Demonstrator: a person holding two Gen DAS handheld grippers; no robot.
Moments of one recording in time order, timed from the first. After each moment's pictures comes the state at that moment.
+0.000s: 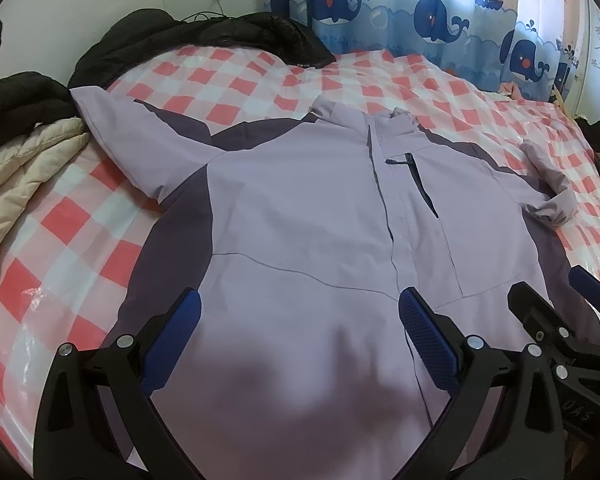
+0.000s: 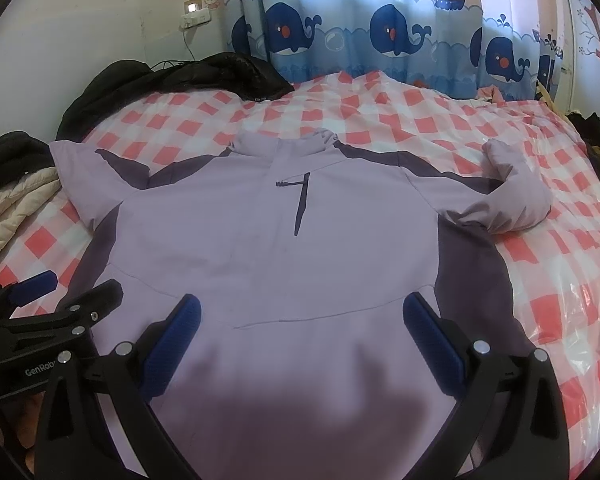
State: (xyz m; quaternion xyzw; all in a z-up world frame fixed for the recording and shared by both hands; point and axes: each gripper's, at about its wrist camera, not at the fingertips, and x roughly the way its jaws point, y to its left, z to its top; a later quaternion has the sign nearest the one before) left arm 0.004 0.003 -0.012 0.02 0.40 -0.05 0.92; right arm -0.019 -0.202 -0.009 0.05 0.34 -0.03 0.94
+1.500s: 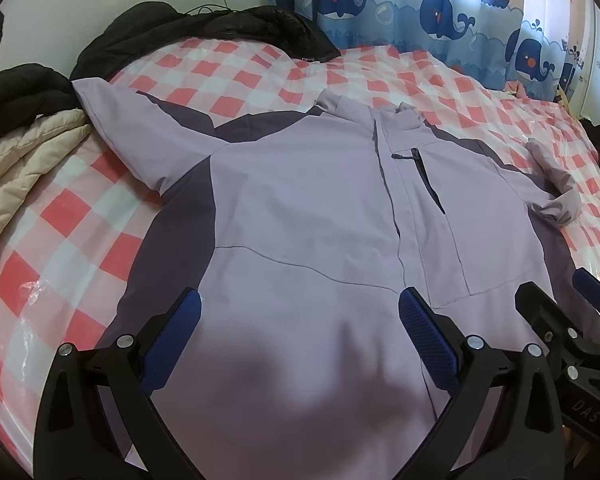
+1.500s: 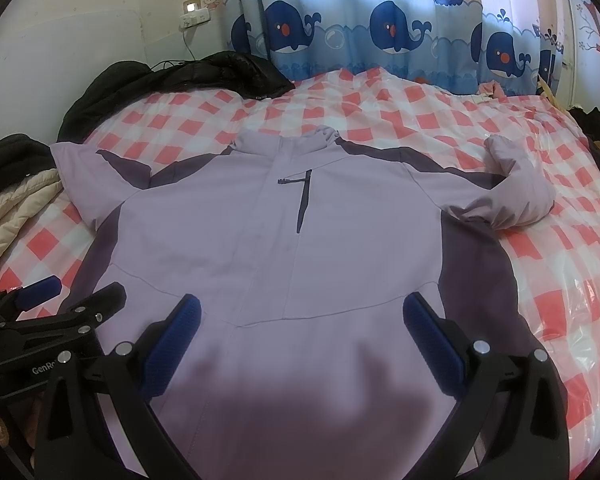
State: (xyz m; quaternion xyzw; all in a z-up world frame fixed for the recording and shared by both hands) left arm 0.006 0.006 -0.019 0.02 0.40 -0.04 0.91; right arm -0.018 -0.201 -0.009 0.06 0.35 -0.03 0.94
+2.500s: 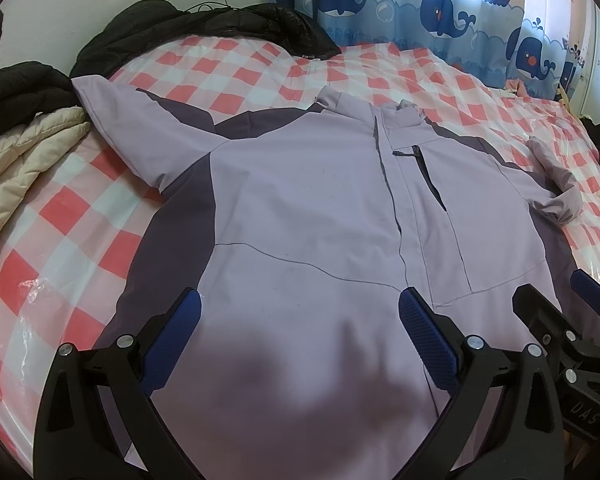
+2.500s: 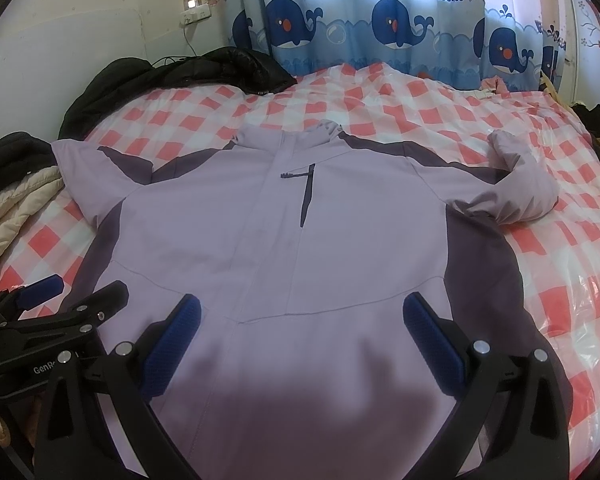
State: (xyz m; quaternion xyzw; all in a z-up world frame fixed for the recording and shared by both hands) left arm 0.006 0.007 -0.019 0.02 0.40 -0.04 0.91; right arm -0.018 -0.201 -0.010 0.06 0.35 -0.03 0.94
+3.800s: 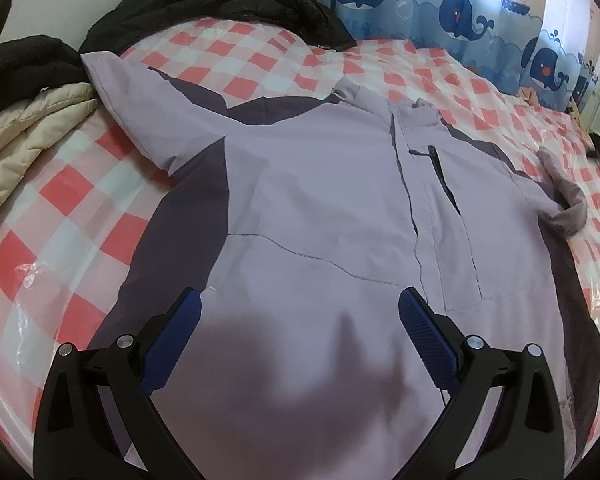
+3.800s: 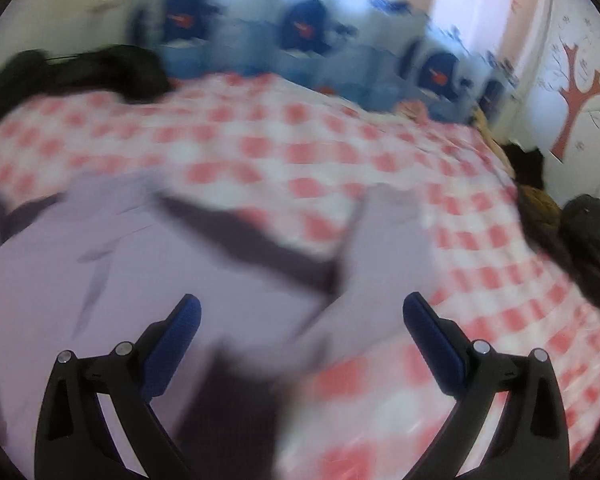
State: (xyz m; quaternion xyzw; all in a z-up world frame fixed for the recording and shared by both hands) left arm 0.016 0.022 -0.026 0.00 0.43 -0.03 0.90; right arm 0.123 -0.410 0.073 -0.02 0.42 -0.23 0.88
